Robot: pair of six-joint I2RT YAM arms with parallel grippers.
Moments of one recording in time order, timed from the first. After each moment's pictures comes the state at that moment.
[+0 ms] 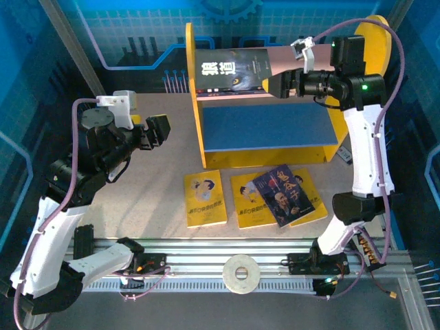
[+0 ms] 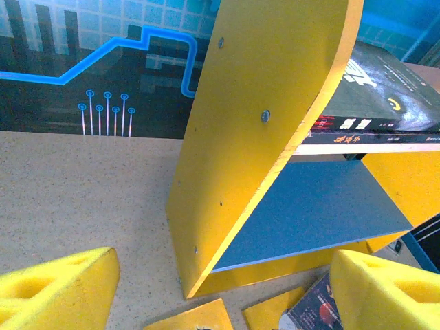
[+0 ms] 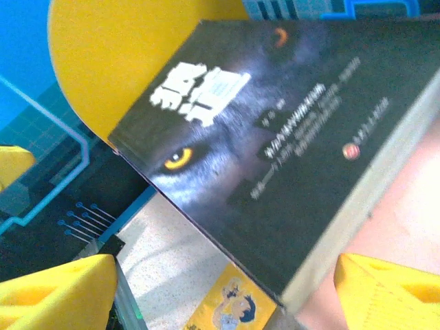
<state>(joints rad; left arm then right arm) -0.44 1.01 1.59 -0.90 -0.13 -0.38 0.13 1.69 2.27 -1.14 -0.81 0.06</state>
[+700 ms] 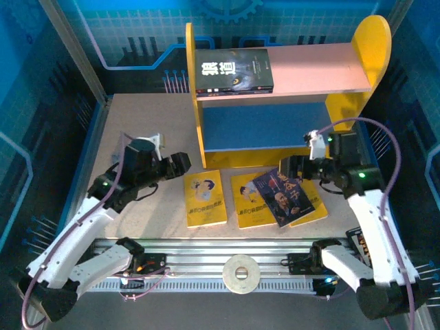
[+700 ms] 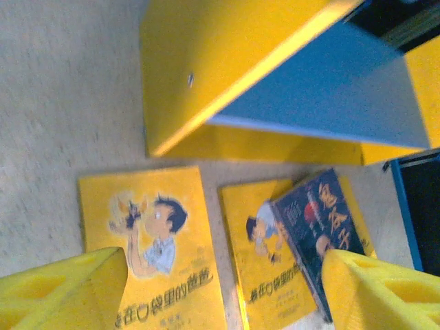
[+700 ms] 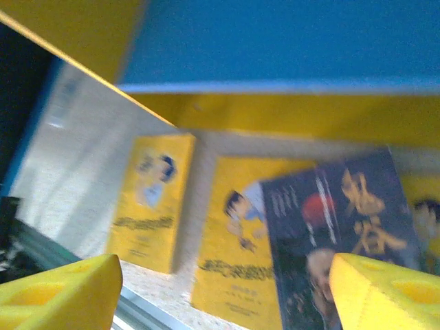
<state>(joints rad) -0.47 0.92 0.96 -0.70 0.07 -0.74 0.12 0.97 1.06 -0.98 -0.41 0.21</state>
